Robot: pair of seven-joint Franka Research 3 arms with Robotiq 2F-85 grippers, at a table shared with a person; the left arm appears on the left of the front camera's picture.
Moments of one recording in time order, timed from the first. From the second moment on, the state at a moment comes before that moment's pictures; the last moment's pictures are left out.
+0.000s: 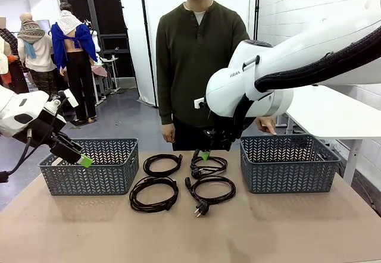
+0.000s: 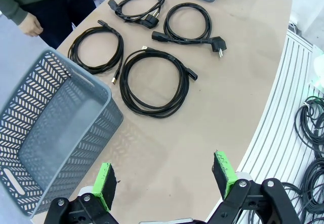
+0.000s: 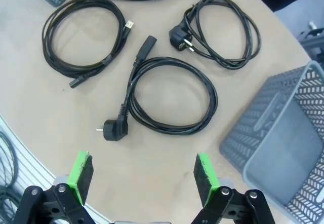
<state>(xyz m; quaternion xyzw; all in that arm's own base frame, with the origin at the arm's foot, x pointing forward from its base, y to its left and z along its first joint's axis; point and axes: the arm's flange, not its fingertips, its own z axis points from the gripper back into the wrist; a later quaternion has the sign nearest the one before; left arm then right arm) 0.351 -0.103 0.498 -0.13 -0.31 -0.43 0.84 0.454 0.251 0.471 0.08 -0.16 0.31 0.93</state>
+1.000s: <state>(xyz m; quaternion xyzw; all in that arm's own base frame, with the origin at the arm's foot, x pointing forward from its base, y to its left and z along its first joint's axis) 0.351 -0.103 0.498 -0.13 -0.31 -0.43 0.84 0.474 0.288 0.412 0.08 -0.11 0.30 0.94</state>
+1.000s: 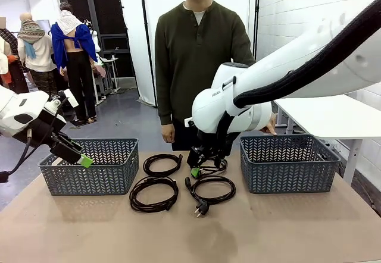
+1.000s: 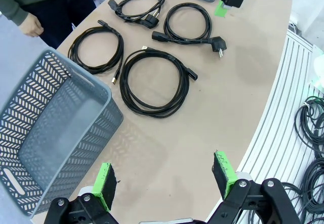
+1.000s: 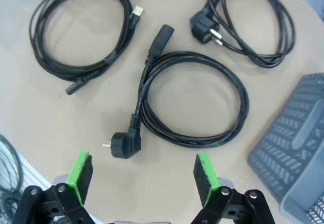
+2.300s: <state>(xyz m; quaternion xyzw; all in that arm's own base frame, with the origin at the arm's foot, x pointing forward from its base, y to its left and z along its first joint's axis) 0.351 -0.103 0.498 -0.13 -0.31 -0.43 0.84 0.506 0.319 0.345 0.06 -0.07 0.29 0.95</state>
